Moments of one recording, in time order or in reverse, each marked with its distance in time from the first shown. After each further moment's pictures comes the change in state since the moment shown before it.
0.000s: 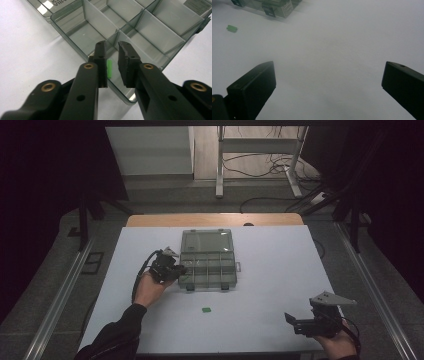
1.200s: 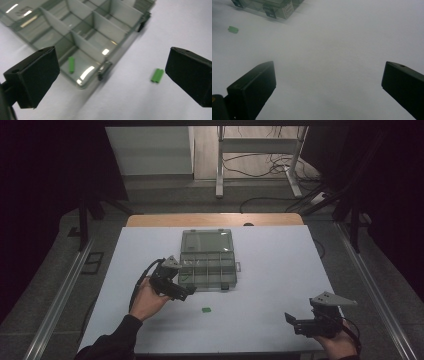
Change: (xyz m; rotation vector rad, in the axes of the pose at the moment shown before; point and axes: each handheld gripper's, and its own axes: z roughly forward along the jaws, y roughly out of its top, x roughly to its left) left arm -0.045 -0.009 -0.026 -0.040 -0.102 0.108; right arm 0.000 0.000 -0.001 -0.009 0.003 -0.003
